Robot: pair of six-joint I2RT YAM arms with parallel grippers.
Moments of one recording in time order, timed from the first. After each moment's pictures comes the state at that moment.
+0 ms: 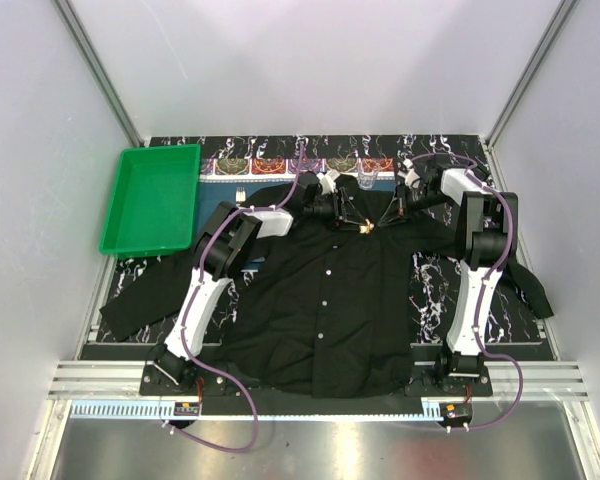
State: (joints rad) left arm -0.57 2.43 1.62 0.36 0.76 -1.00; right arm -0.03 2.23 1.66 -0.82 -0.86 0.00
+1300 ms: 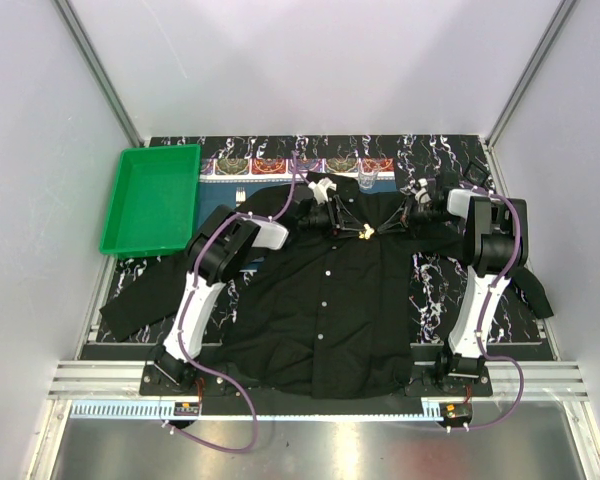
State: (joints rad) left arm -0.60 2.34 1.39 0.62 0.68 -1.11; right arm -0.08 2.14 1.35 -0.48 -0.94 0.45
